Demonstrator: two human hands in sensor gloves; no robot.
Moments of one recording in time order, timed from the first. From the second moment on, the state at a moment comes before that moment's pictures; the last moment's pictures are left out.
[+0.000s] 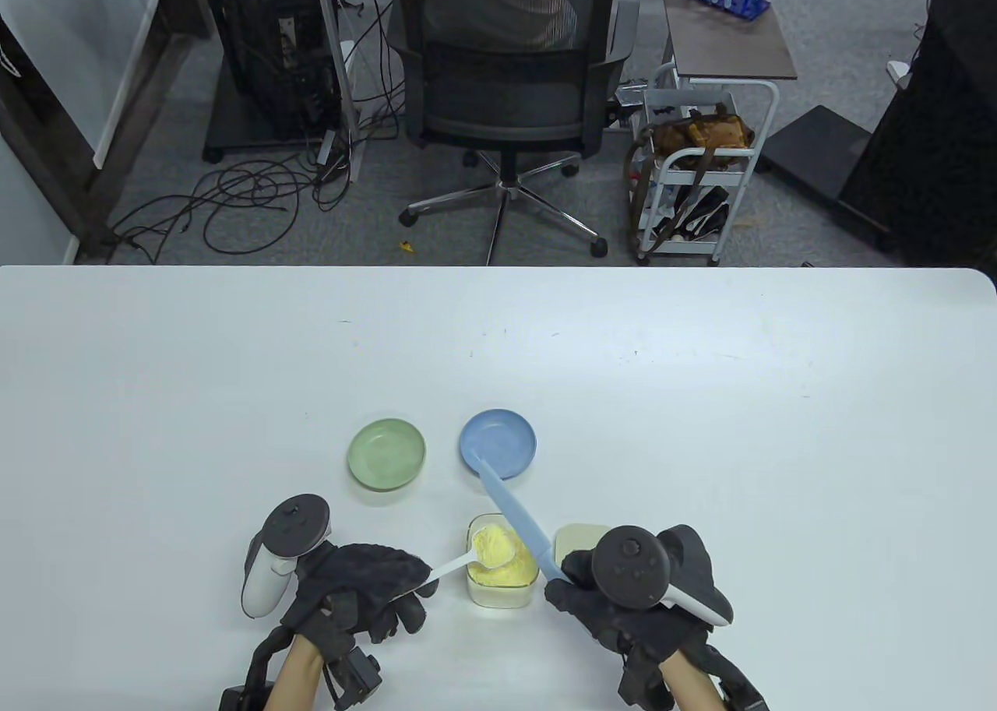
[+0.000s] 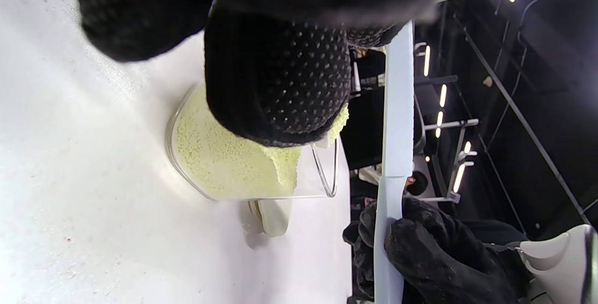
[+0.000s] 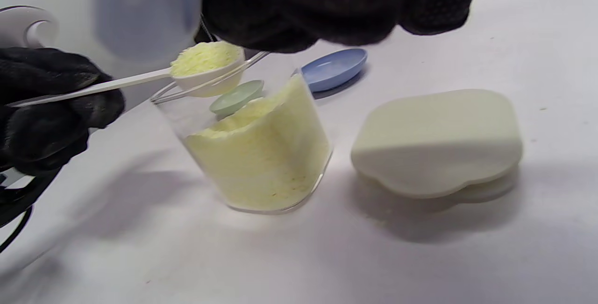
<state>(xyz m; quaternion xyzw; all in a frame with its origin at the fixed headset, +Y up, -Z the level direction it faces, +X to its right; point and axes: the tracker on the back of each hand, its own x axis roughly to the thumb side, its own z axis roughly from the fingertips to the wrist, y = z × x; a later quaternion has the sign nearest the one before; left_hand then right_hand) -0.208 -0.742 -0.241 -0.28 -0.11 0.58 0.76 0.102 -0.683 -0.215 0.23 0.12 0.94 0.21</state>
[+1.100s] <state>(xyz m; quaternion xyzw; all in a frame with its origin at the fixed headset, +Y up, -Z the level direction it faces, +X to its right) -0.210 -0.745 -0.242 -0.29 -0.11 0.60 0.74 0.142 -0.708 -0.217 0.16 0.12 0.96 0.22</state>
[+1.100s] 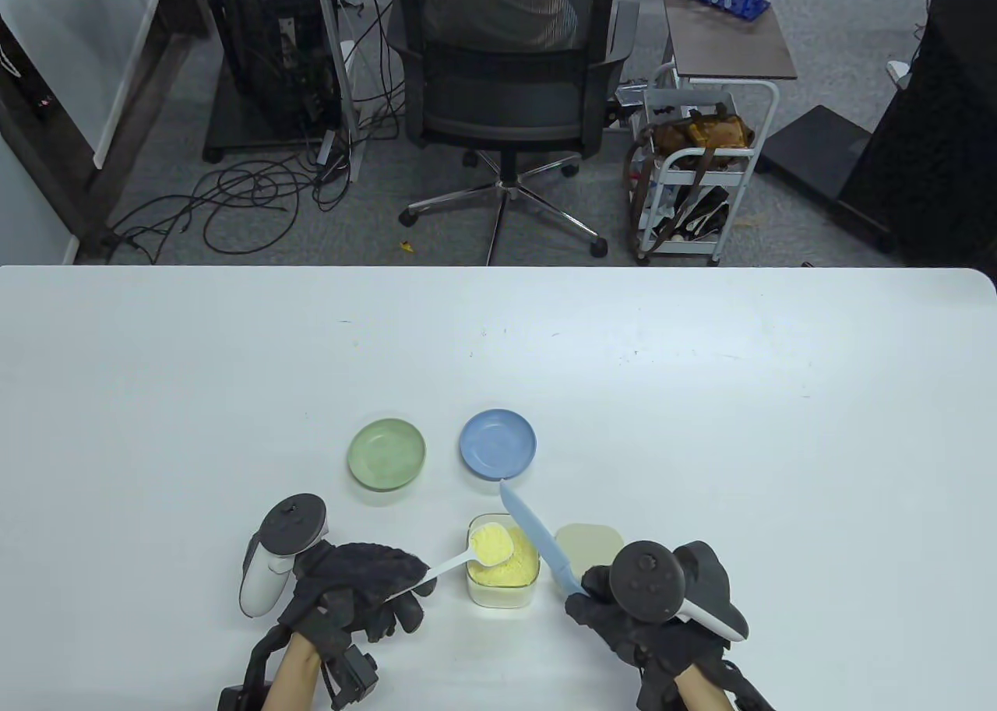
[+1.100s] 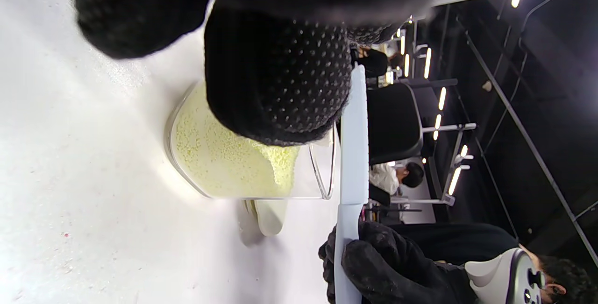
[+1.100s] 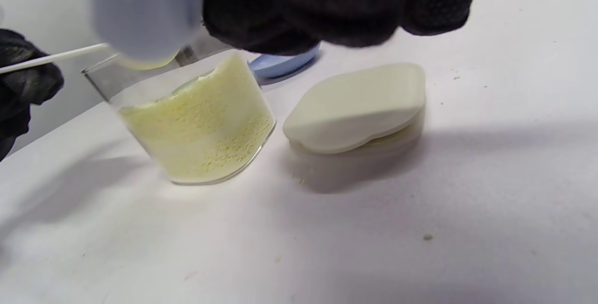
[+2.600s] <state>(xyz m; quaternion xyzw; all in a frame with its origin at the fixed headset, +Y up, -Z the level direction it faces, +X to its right) -0.215 -0.751 -0.246 -0.30 -0.12 0.63 0.71 0.206 -0.766 -0.236 0.00 -0.01 0.99 0.12</state>
